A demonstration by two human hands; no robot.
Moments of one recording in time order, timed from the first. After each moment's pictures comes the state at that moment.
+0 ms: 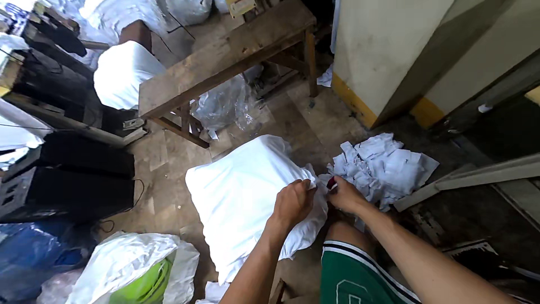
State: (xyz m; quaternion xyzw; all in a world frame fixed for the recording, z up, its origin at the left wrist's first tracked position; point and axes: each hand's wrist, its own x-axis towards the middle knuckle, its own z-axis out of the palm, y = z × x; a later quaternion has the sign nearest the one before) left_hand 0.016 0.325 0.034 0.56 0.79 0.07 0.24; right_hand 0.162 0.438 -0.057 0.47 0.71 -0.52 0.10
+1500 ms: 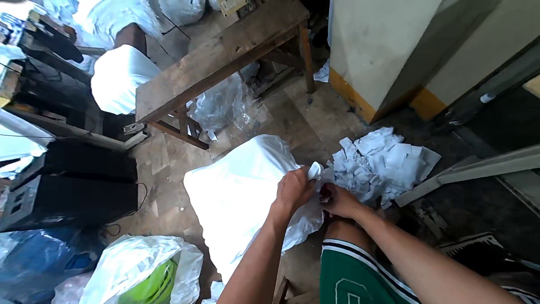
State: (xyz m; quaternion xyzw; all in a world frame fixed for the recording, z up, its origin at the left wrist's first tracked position) left_hand 0.010 0.373 0.042 0.47 0.82 0.02 0.33; right_hand 0.174 0.427 -0.081 0.38 0.72 -0.57 0.10
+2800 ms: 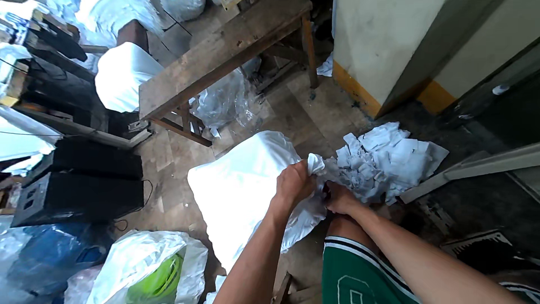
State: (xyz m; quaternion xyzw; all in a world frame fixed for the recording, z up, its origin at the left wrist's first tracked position) left_hand 0.005 0.373 0.050 0.47 0.83 0.01 0.31; right_hand 0.157 0.421 -0.081 0.43 0.72 -0.51 0.18
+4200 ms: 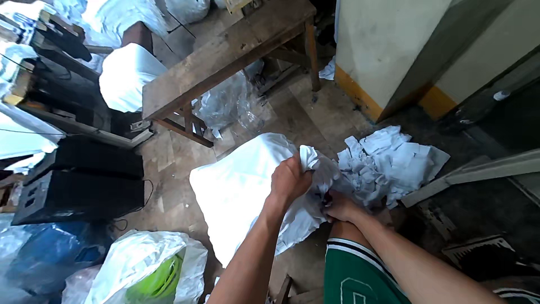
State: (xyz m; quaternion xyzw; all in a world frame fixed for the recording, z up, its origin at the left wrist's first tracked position) left_hand -0.012 0.373 0.063 0.46 0.84 0.09 0.27; right_hand 0.160 0.411 -0.088 0.44 0.63 -0.62 0.15
